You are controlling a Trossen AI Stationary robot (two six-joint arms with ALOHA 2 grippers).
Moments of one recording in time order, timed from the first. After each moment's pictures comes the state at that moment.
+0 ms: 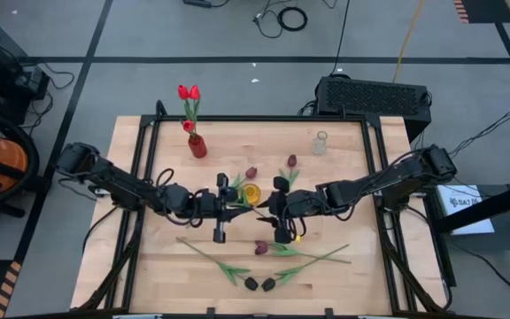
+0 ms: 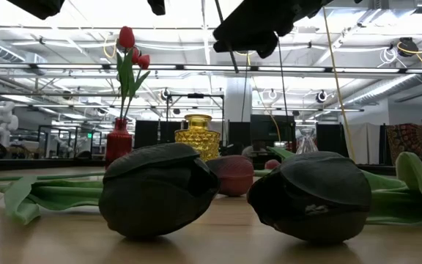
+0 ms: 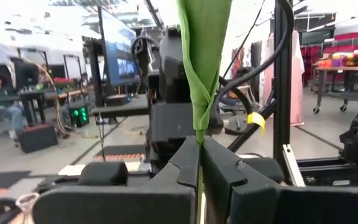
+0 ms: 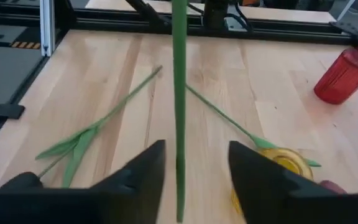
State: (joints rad) left arm -0.31 1.43 0.68 0.96 -0.26 0.13; right arm 0.24 1.56 1.04 0.01 0.21 0.12
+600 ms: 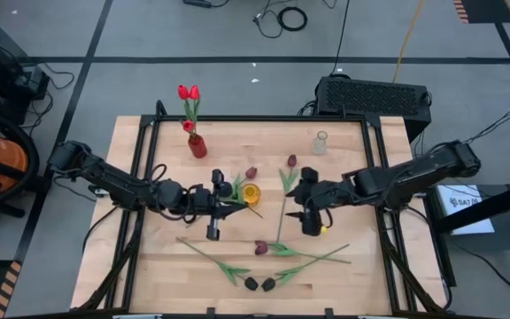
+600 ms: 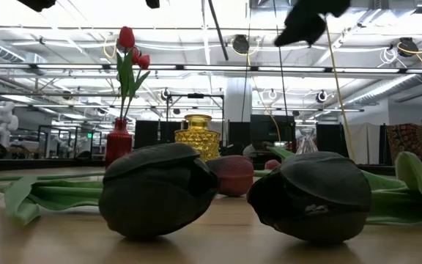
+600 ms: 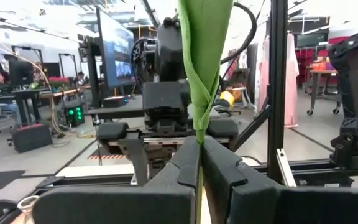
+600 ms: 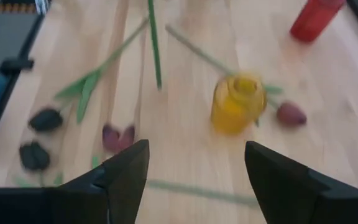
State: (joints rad) left arm -0.31 1.34 0.67 0.87 -0.23 0.11; right arm 0.26 1.29 1.04 -0.45 0.21 0.22
